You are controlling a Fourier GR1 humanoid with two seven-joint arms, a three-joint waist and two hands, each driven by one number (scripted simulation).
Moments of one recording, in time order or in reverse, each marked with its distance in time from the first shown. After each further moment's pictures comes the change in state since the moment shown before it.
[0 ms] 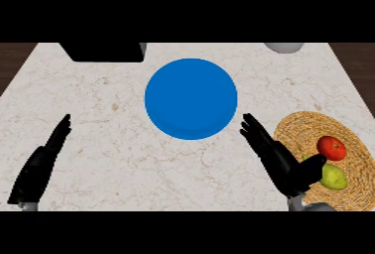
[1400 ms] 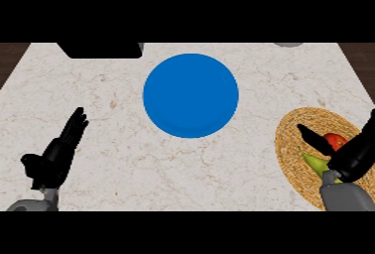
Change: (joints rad) left arm -0.092 -0.143 0.067 0.150 0.133 -0.088 -0.110; right arm -0.096 -0.034 -0.357 0.271 0.946 -1.001 0.390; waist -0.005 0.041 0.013
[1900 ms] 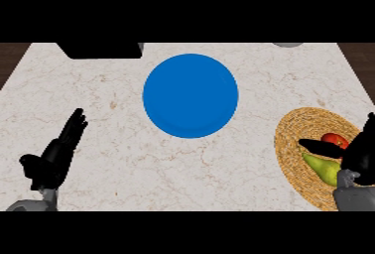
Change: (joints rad) left arm 0.002 -0.001 0.013 0.016 0.000 -0.018 -0.010; right arm 0.026 -0.083 0.043 -0.191 0.166 0.467 0.509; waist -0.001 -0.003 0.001
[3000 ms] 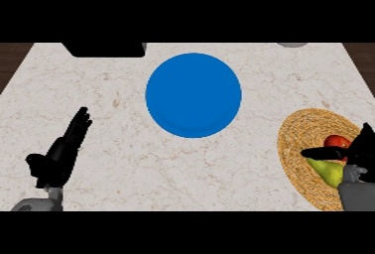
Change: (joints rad) left arm -0.008 -0.047 0.024 -0.009 -0.053 -0.020 0.006; right arm -0.027 0.042 -0.099 0.000 -0.012 0.341 0.139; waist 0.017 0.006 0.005
